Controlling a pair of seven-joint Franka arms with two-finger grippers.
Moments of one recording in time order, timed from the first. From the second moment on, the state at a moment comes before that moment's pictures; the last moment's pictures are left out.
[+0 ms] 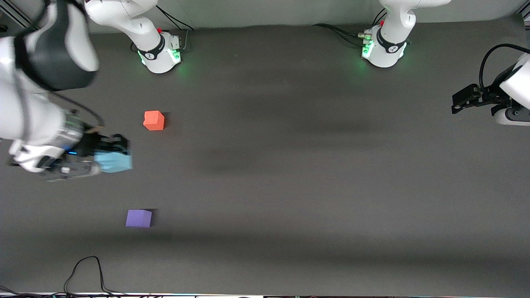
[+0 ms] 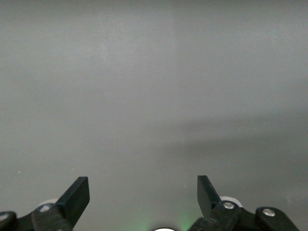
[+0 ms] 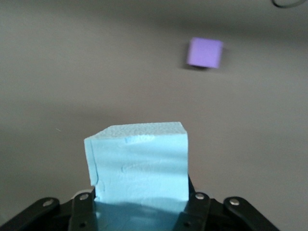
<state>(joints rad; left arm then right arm) -0.01 -0.03 -0.03 -1.61 0.01 1.53 0.05 0.44 0.23 -0.39 -1.48 0.12 1.59 -0.07</state>
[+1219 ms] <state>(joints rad) -0.01 -0.02 -0.03 -1.61 0.01 1.53 0.06 0.58 0.38 -0.56 -2.10 0.31 2.34 -0.28</state>
